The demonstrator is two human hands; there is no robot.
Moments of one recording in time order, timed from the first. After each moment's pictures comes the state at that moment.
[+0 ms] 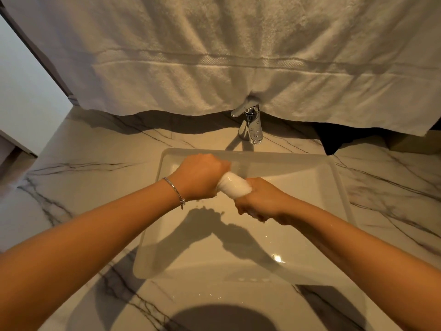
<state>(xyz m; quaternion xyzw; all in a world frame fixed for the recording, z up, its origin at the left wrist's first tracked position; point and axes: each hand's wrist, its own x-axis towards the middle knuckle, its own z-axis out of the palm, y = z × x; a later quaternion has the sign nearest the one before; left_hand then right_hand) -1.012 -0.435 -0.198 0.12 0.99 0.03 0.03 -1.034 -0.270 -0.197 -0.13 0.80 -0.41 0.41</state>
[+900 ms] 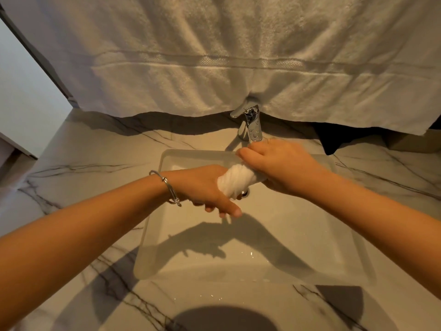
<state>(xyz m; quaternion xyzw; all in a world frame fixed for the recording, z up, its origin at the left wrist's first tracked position) -1.002 -0.431 -0.168 0.04 0.83 0.45 0.34 -1.072 -0.256 -0.152 -0.58 0.81 0.00 -0.10</state>
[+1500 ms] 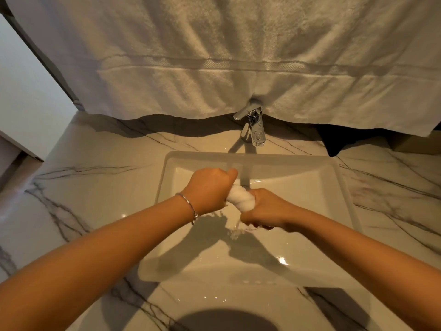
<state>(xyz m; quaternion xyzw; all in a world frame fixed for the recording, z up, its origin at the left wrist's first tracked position) -1.003 -0.417 -0.212 0.08 1.00 0.02 0.04 -1.029 -0.262 -0.210 -0.19 0.82 -0.37 0.40</state>
